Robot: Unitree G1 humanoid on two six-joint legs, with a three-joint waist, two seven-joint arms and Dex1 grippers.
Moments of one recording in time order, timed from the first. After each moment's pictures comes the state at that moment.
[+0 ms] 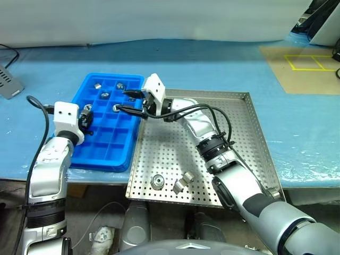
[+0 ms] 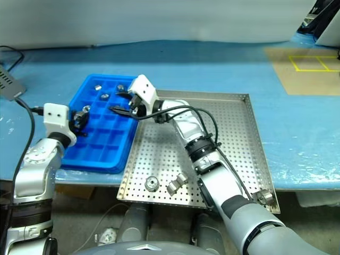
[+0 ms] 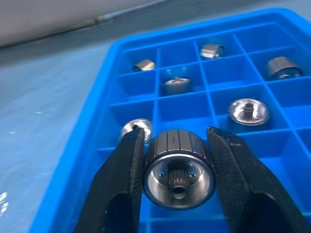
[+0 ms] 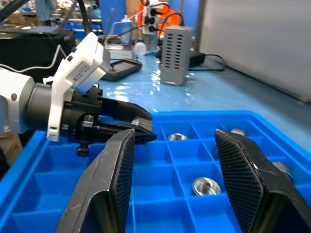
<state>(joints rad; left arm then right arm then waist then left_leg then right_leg) -0.22 0.42 0.27 -0.15 -0.13 0.48 -0.27 -0.92 0.02 0.23 0.54 0.13 0.06 0.86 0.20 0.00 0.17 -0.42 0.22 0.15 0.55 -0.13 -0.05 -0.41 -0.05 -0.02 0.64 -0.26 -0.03</state>
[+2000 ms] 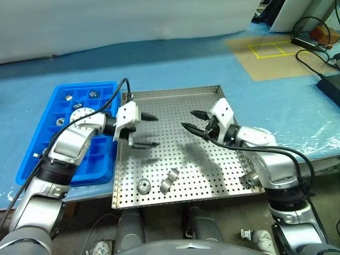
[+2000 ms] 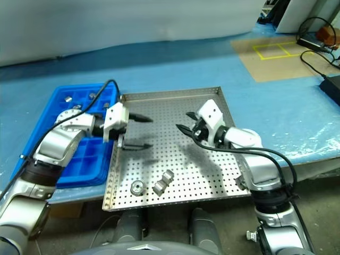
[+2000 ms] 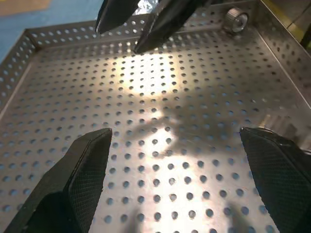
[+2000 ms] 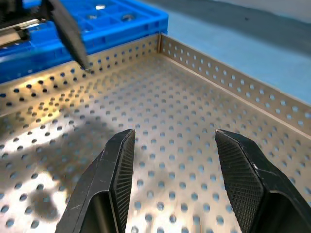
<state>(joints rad) -0.51 0.66 -0.19 -0.01 -0.29 0.20 -1.29 -0.33 -0.48 0.07 -0.37 0.24 0.64 0.72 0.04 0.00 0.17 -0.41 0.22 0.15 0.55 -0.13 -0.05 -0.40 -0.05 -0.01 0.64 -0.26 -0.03</state>
